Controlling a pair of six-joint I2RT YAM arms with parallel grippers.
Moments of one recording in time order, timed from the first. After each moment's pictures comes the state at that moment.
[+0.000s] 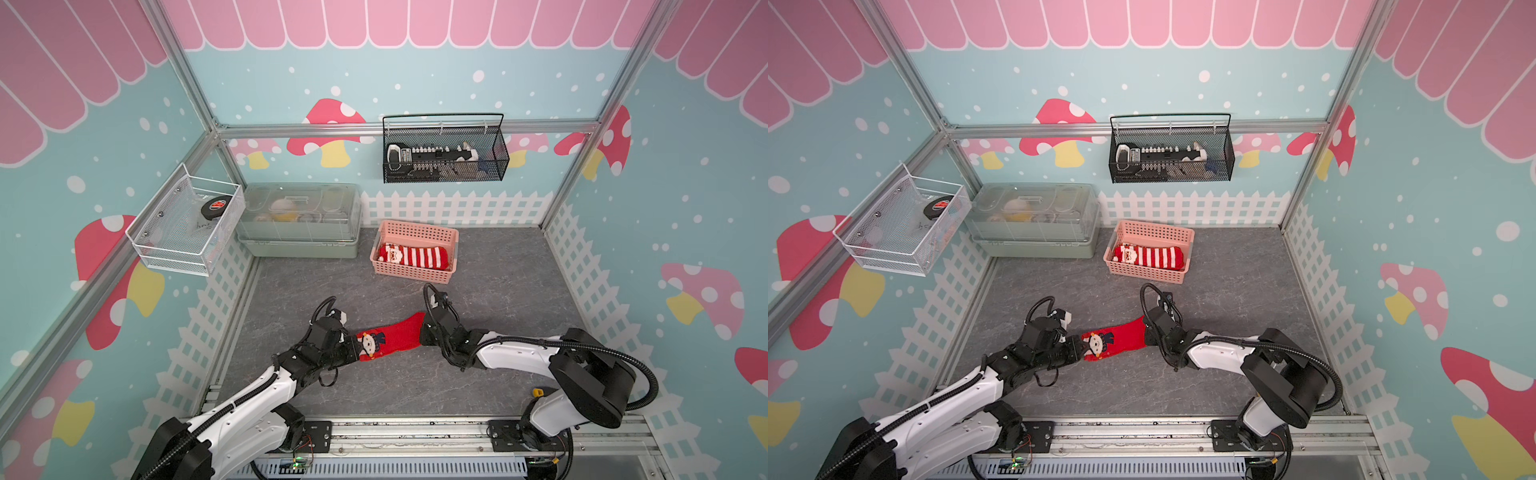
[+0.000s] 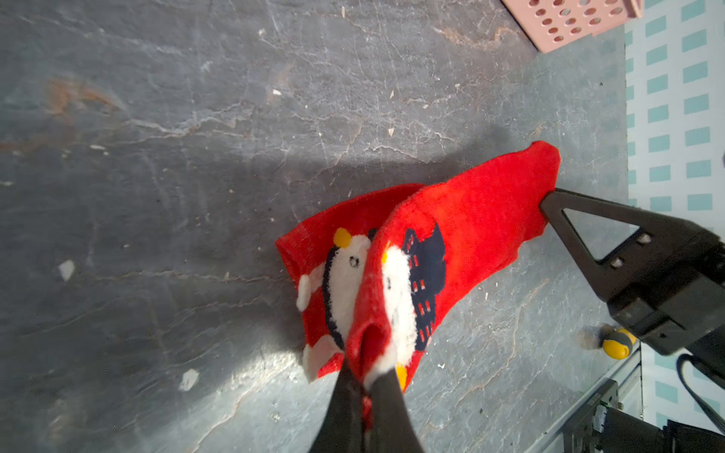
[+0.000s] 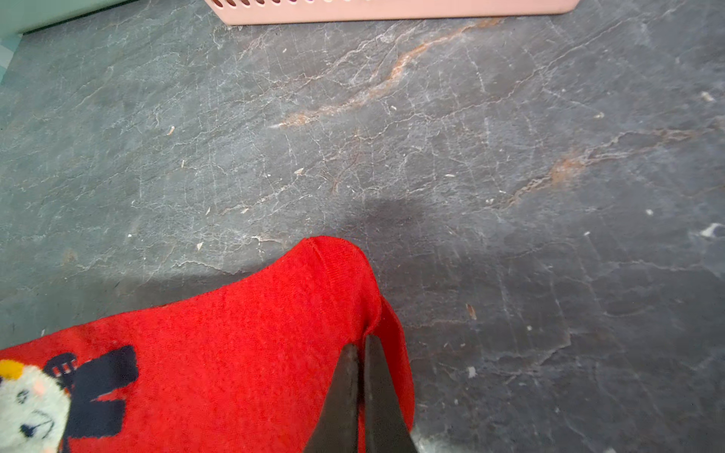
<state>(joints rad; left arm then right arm) -0.53 0.92 0.36 -0.25 0.18 -0.77 0.85 1.53 0.67 0.05 0.29 0.73</state>
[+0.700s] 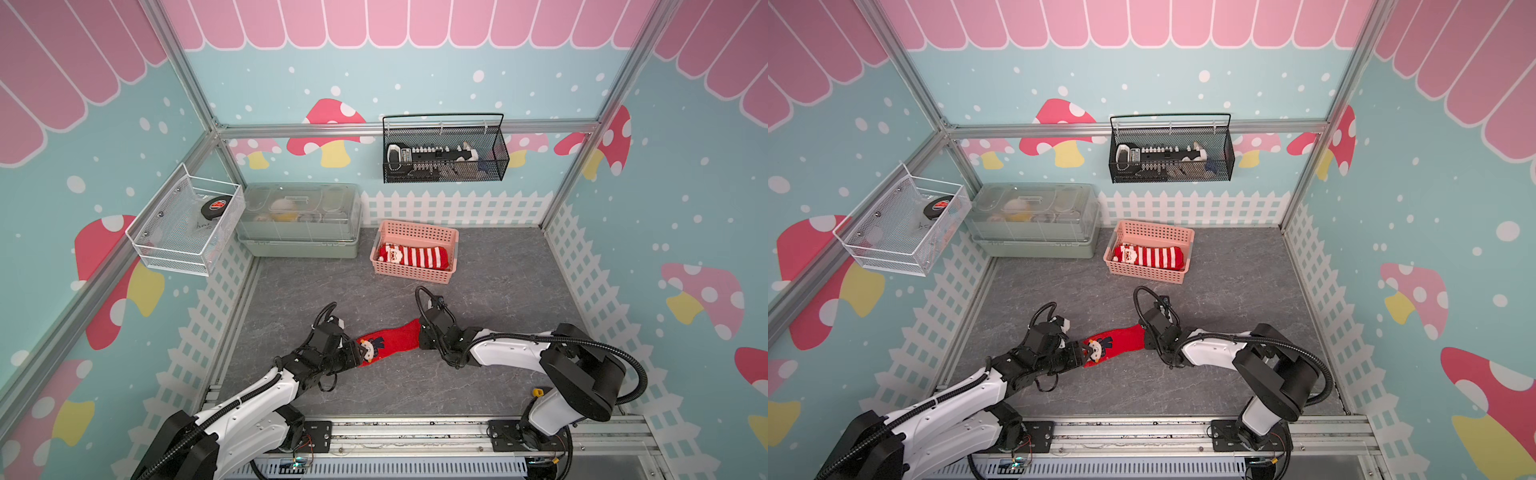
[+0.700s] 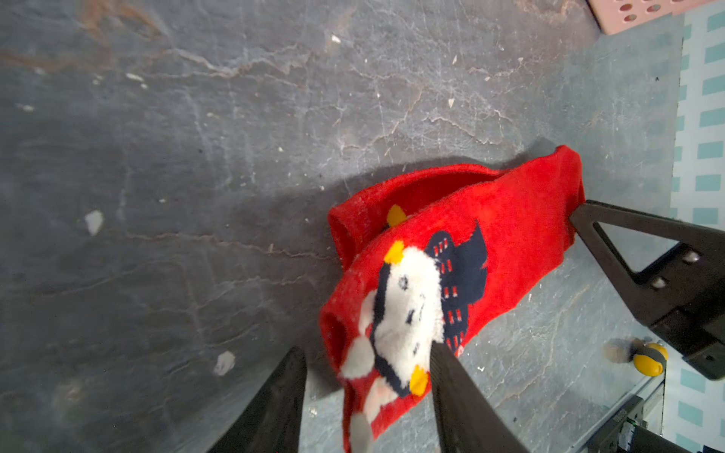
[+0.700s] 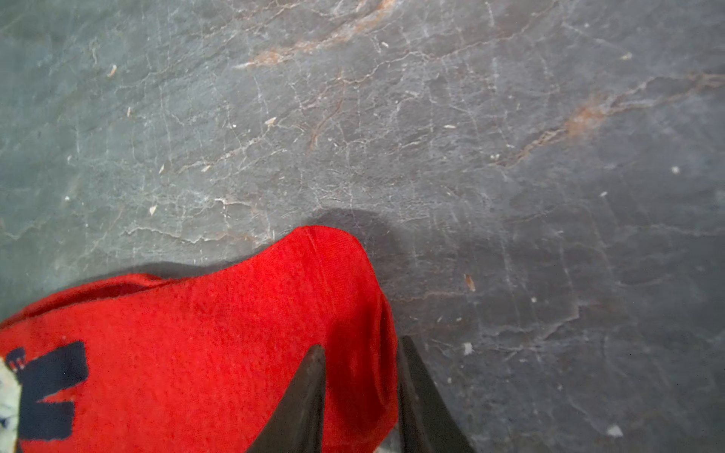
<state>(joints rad) -0.53 0.98 0.32 -0.22 0.15 -0.80 0.86 1.58 0.71 -0.06 0.28 0.73</state>
